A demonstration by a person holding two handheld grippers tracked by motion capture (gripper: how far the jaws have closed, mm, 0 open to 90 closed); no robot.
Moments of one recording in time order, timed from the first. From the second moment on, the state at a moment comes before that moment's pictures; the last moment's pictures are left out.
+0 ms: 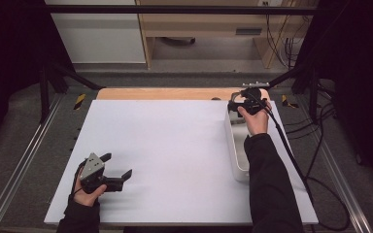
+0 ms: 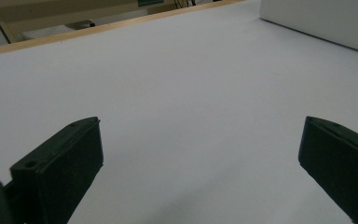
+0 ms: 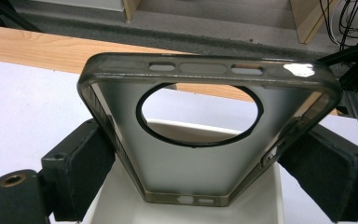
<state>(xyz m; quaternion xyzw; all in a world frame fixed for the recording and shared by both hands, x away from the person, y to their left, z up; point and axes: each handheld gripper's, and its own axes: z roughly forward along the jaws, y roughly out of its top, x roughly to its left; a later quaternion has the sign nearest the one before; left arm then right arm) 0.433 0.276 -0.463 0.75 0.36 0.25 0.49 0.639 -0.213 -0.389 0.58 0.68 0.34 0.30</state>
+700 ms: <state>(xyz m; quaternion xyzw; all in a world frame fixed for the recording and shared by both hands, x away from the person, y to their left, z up) 0.433 0.276 -0.463 0.76 0.36 0.25 0.49 0.637 -0.215 -0.384 0.56 0.68 0.36 0.32</state>
